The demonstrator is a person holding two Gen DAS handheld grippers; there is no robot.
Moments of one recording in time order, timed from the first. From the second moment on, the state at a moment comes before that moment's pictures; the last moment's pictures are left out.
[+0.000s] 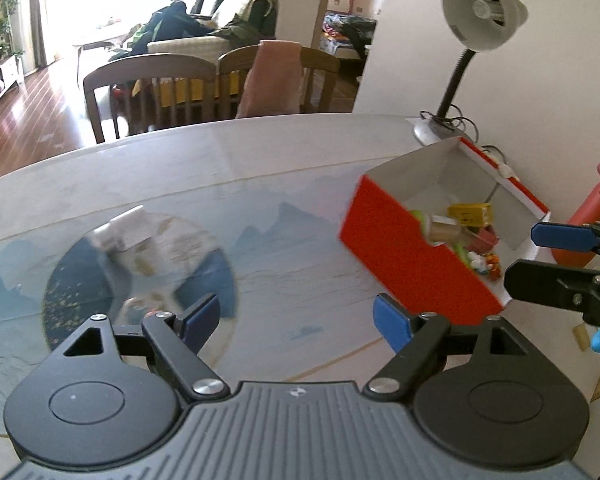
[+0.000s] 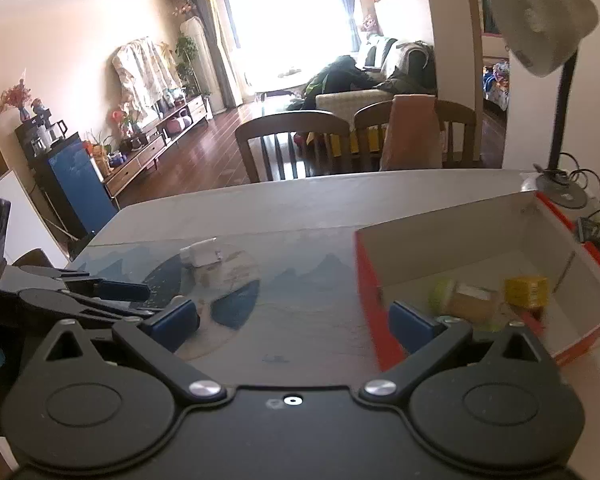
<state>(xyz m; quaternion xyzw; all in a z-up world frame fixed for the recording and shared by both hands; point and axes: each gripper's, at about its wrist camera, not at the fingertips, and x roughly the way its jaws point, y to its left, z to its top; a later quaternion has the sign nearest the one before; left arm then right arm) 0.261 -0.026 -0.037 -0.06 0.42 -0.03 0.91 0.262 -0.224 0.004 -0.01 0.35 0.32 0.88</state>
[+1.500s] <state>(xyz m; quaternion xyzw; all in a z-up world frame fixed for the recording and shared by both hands) 0.293 0.101 -0.162 -0.05 0.41 -0.02 0.91 0.368 0.050 -0.086 -0.15 0.41 0.37 0.82</state>
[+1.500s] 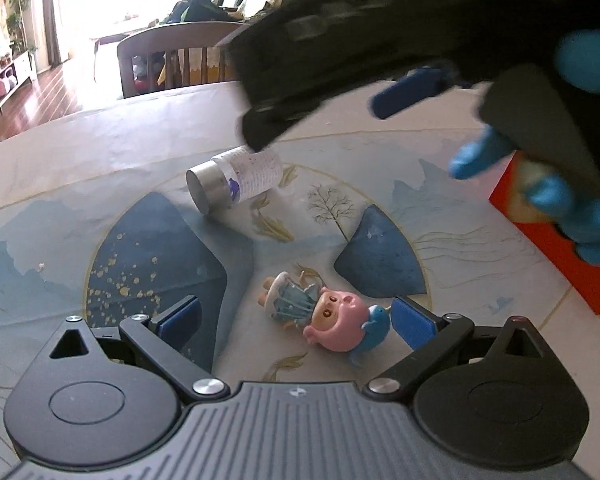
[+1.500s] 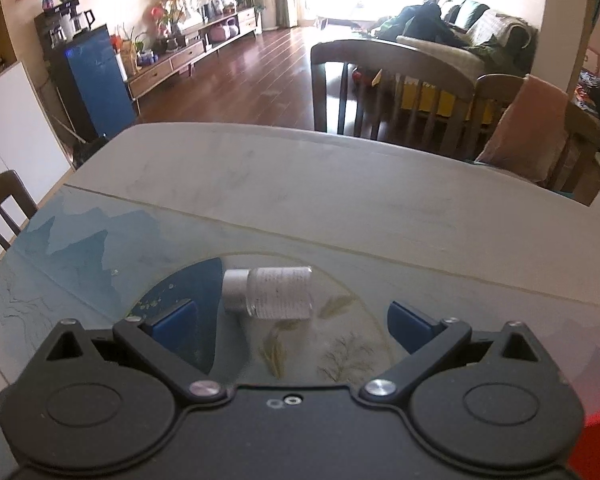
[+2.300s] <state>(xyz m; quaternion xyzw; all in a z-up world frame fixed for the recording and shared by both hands) 0.295 0.099 -0.180 -0.05 0.38 -0.06 0.92 0.387 0.109 -0.132 -0.19 0.45 0.36 0.79</state>
